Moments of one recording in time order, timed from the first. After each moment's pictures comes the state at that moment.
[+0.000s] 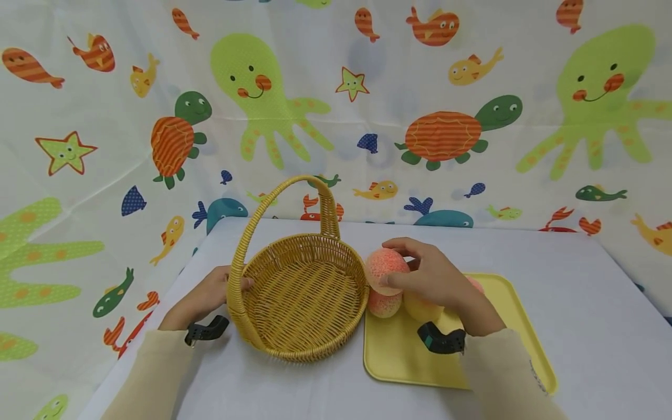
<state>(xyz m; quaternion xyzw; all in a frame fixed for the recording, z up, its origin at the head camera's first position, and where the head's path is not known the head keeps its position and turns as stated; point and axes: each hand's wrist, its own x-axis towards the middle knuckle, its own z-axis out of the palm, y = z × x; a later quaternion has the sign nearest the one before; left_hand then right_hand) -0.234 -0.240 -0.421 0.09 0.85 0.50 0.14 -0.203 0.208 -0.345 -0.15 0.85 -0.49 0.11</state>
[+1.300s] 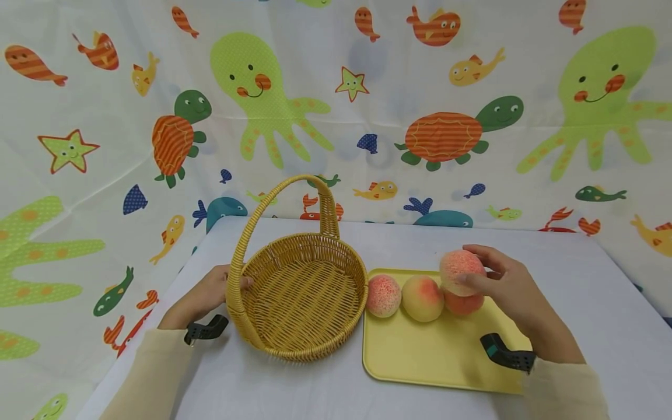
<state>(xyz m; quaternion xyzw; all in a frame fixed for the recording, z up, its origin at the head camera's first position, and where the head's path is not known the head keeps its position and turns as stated) -0.234 -0.241 -0.420 0.10 0.85 0.50 0.14 -0.186 0.320 -0.373 -0.05 0.87 -0.49 0.04</state>
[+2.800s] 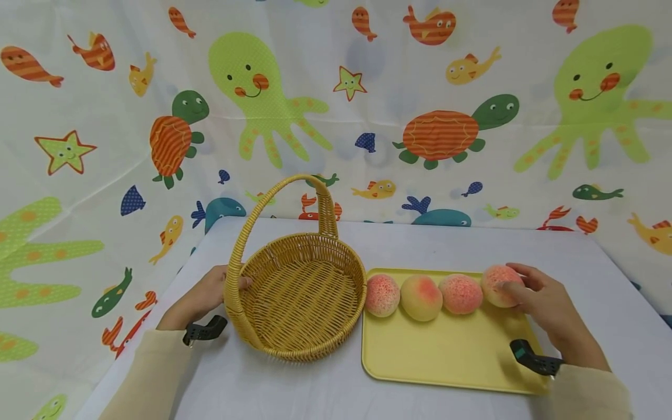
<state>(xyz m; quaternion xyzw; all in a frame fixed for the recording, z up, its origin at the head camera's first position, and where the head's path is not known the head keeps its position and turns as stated) -0.235 -0.240 -0.420 0.09 0.85 0.49 0.14 -0.184 0.387 -0.423 0.05 0.86 -0.50 0.02</state>
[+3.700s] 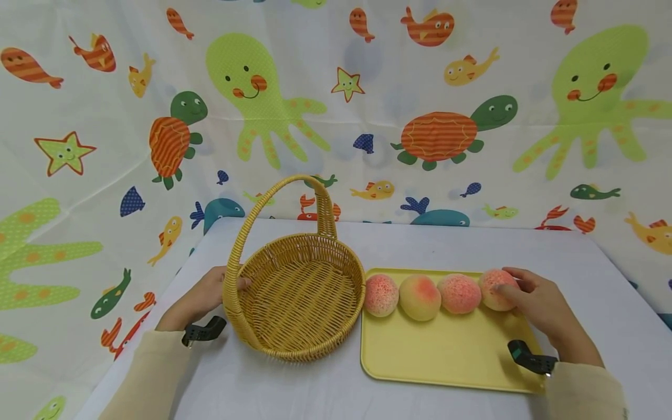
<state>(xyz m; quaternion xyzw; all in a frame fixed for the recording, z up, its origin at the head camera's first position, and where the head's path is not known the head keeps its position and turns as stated) -0.234 -0.241 -0.420 0.09 0.85 0.49 0.13 -0.187 0.385 -0.417 0.05 0.93 -0.37 0.04</state>
